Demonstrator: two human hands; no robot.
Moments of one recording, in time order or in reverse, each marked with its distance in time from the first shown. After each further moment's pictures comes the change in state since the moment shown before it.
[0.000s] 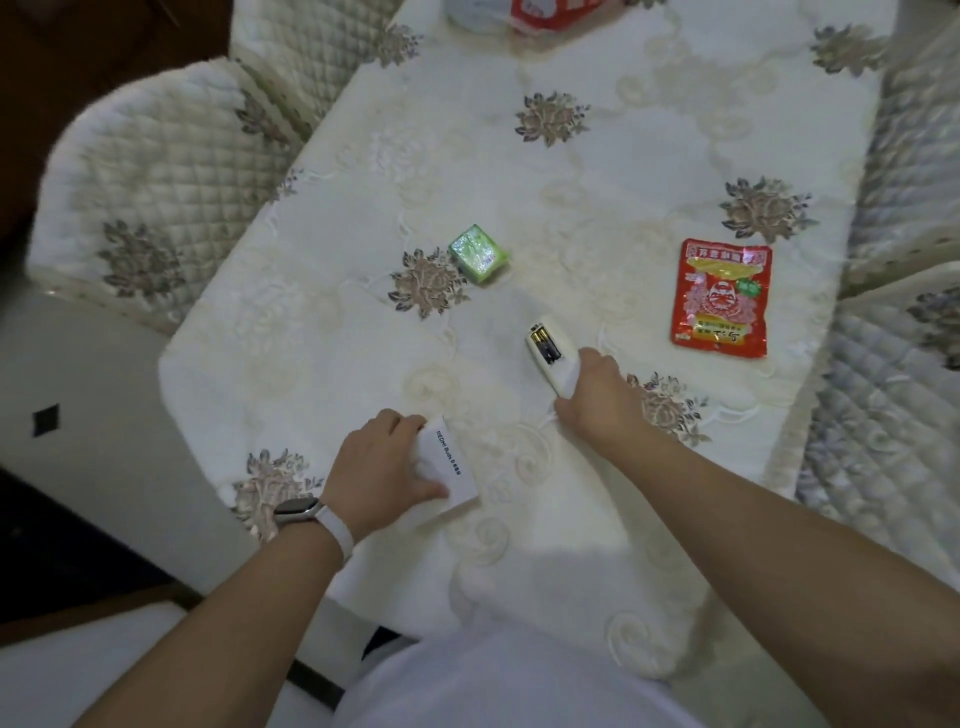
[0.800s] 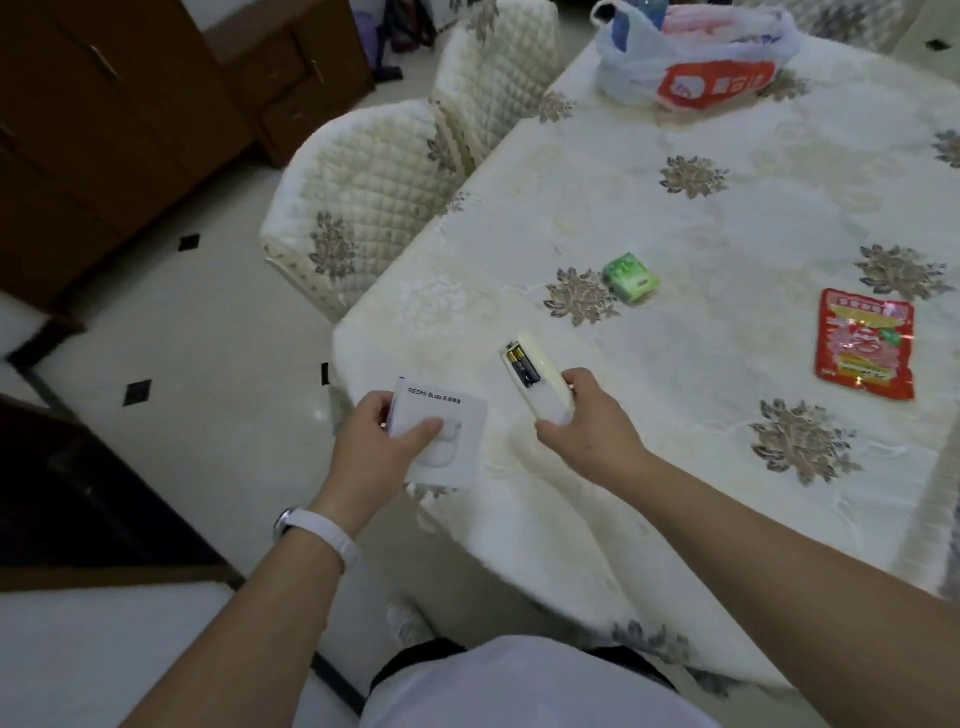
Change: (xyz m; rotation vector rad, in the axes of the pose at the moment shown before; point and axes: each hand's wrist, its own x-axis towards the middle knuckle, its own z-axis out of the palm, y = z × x) left_hand -0.111 -0.142 -0.072 -0.971 0.401 -0.441; right_hand -0.115 -0.194 0.052 0.250 -0.090 -0.228
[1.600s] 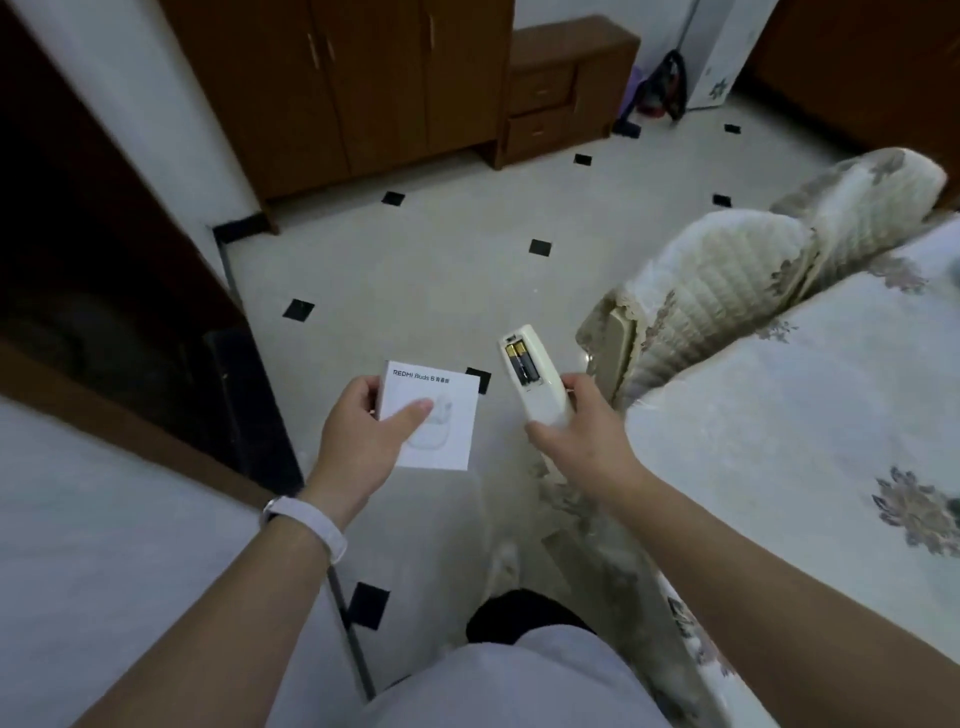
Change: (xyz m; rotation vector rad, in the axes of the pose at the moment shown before) left_hand 0.089 -0.153 -0.351 -0.381 0.455 -0.147; right_hand 0.069 -0.334 0.273 -0.015 -0.202 -0.280
